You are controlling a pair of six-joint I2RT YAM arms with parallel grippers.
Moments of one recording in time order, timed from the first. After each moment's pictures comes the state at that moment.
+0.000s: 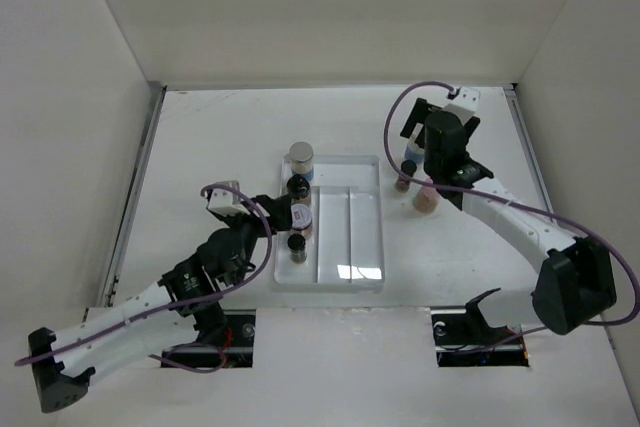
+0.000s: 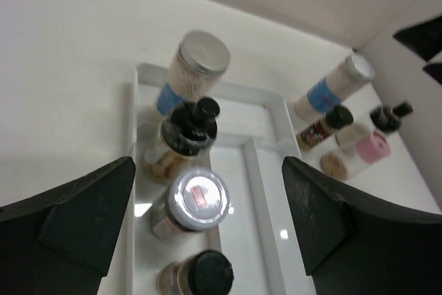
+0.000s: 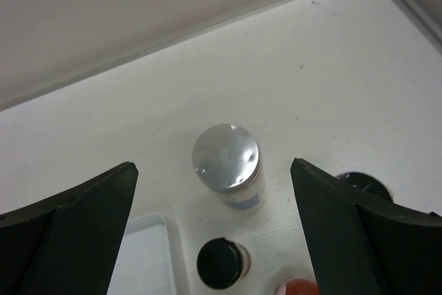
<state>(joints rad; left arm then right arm) -1.03 0.53 0.42 -0.01 -0.80 -0.55 0.45 1.34 0.98 0.09 0.66 0.38</state>
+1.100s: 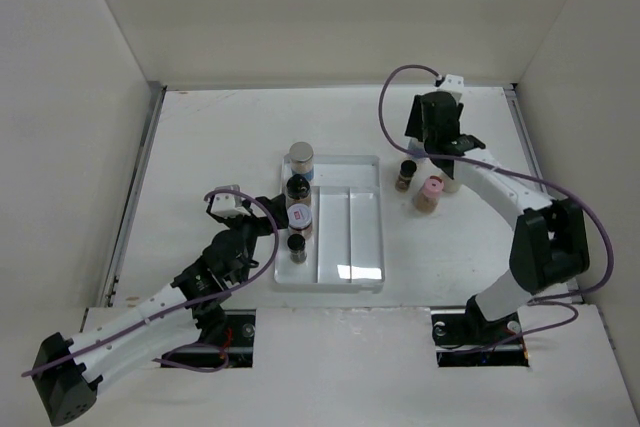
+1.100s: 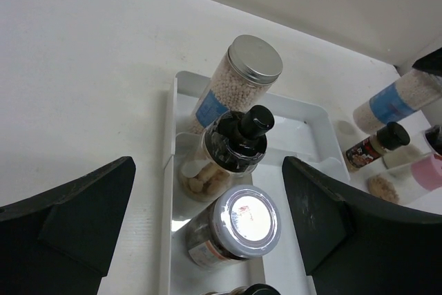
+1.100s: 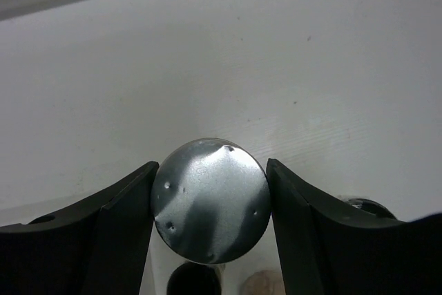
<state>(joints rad) -0.88 0.55 0.25 0.24 -0.76 -0.47 0.33 1.59 1.19 -0.10 0.47 0.31</state>
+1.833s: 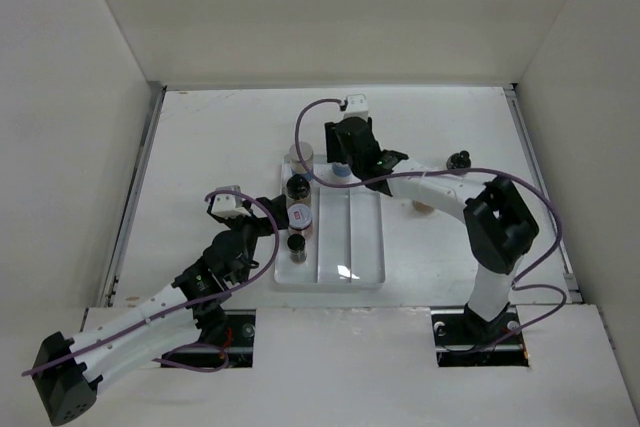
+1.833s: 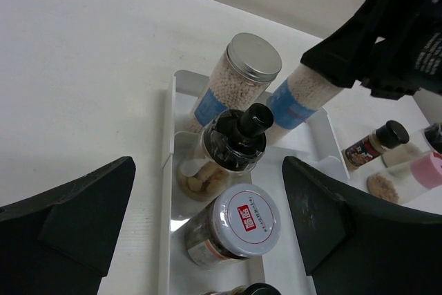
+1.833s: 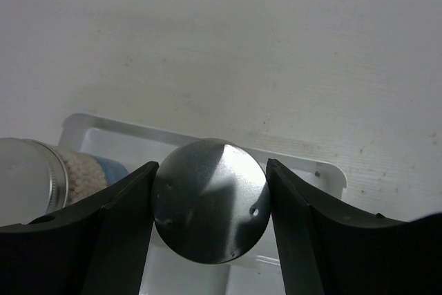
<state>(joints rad) -0.88 0.55 0.25 0.26 -0.75 -0.47 0.73 1.80 1.32 0.01 0.48 0.29</state>
